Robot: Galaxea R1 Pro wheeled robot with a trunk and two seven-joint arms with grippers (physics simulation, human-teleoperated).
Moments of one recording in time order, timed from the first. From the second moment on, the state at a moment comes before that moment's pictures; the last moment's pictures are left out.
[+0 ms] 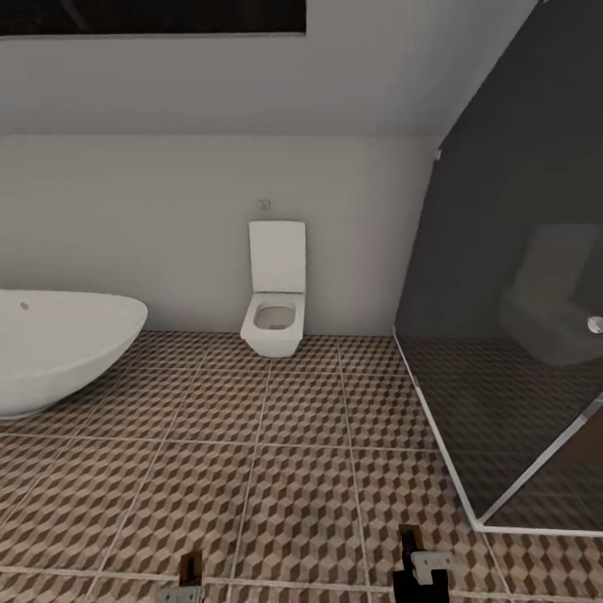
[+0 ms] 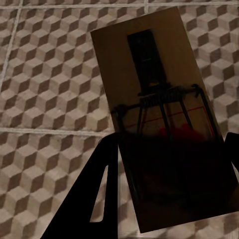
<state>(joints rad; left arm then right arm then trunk) -0.41 0.01 -0.13 0.08 0.10 -0.60 0.08 -0.26 0.00 0.02 -0.41 0.04 -0.40 -0.04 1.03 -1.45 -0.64</state>
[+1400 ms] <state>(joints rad) -0.41 0.01 -0.13 0.08 0.10 -0.61 0.08 -0.26 0.00 0.02 -0.41 0.04 -0.40 -0.04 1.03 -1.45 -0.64</state>
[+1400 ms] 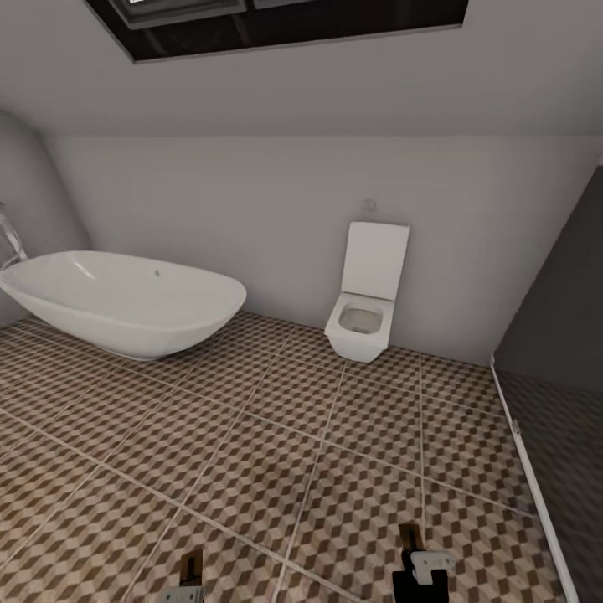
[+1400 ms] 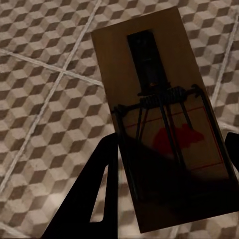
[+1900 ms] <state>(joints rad) -0.41 0.01 -0.13 0.08 0.10 -0.60 0.08 -0.26 0.00 0.02 -0.41 0.04 -0.40 -0.04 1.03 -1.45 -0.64</state>
